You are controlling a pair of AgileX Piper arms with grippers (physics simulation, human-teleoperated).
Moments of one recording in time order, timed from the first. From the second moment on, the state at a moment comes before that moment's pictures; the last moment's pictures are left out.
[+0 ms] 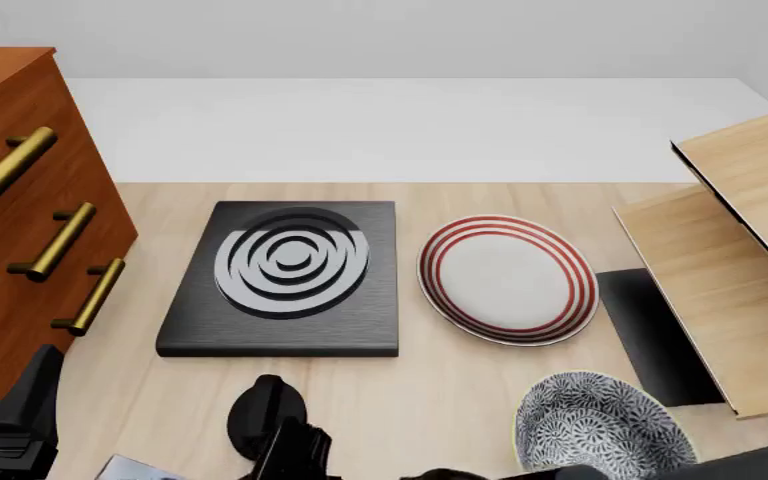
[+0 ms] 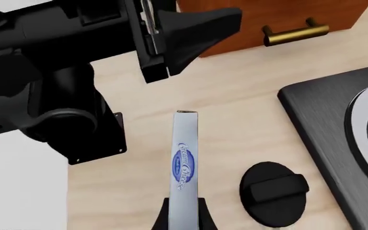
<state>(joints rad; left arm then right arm) 0.00 0.00 0.00 0.00 0.00 1.33 1.74 -0.77 -0.35 0.01</state>
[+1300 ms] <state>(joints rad) 0.00 0.00 0.00 0.00 0.00 0.83 0.45 -0.44 0.66 -0.20</state>
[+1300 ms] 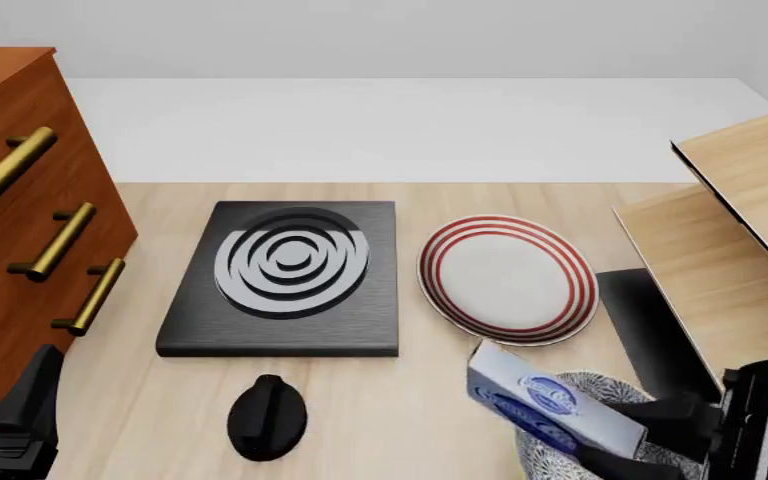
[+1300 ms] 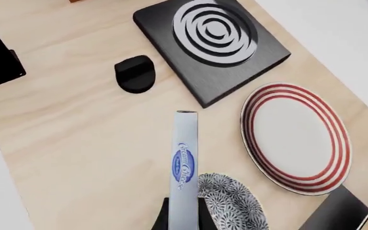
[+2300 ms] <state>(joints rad) 0.00 0.00 0.00 0.00 0.00 0.55 0.08 -0.46 1.20 -0.29</state>
